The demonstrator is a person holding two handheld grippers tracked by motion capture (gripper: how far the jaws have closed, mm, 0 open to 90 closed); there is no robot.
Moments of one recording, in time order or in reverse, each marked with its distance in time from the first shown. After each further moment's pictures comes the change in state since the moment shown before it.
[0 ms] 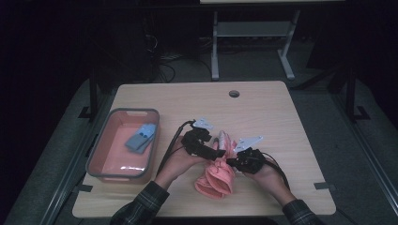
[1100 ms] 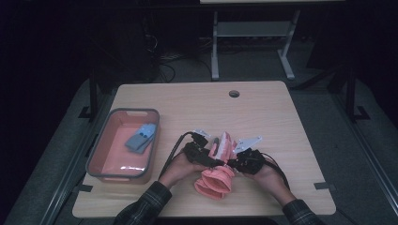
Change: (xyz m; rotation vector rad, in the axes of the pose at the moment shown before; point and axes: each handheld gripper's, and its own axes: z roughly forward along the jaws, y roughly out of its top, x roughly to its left) left arm 0.030 -0.043 0.044 0.093 -0.183 -0.175; right arm 0.000 -0.002 0.003 0.018 0.009 -0.004
